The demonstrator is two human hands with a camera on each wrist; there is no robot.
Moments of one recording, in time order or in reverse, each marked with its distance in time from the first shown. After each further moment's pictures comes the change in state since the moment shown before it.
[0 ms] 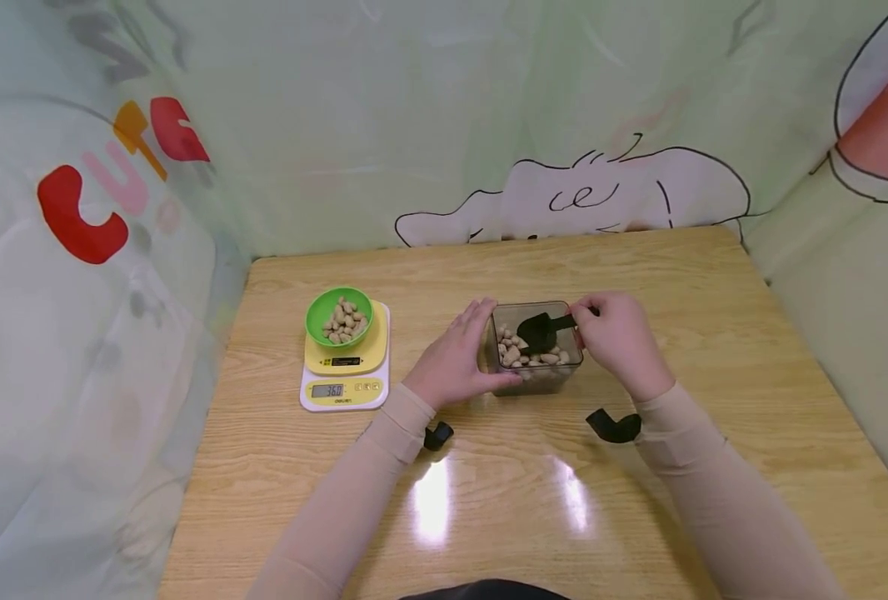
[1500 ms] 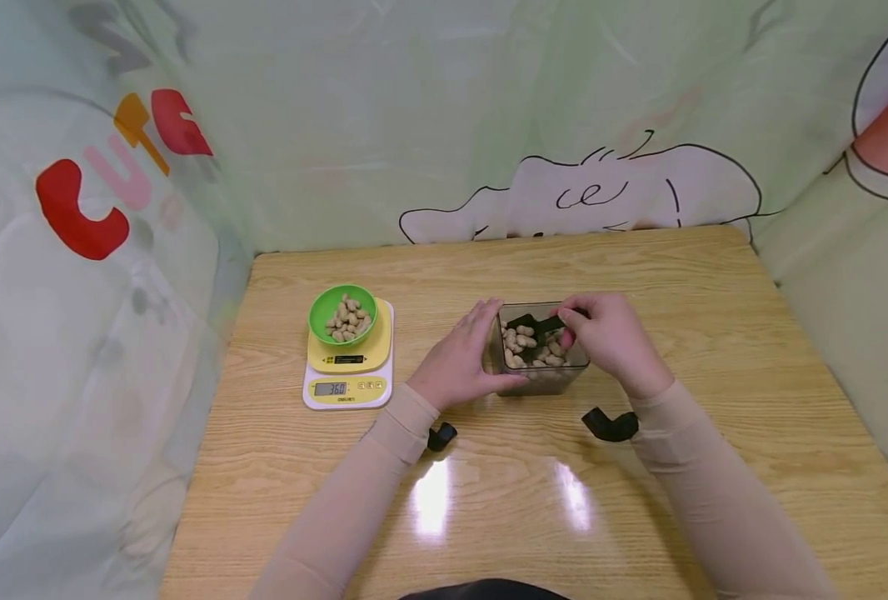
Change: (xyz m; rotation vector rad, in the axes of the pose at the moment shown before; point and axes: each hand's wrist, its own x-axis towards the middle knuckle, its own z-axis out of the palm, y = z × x) left_hand 0.002 -0.009 0.007 -0.026 0.019 0.015; right_hand 0.009 -0.006 0.008 0.083 -0.171 0.008
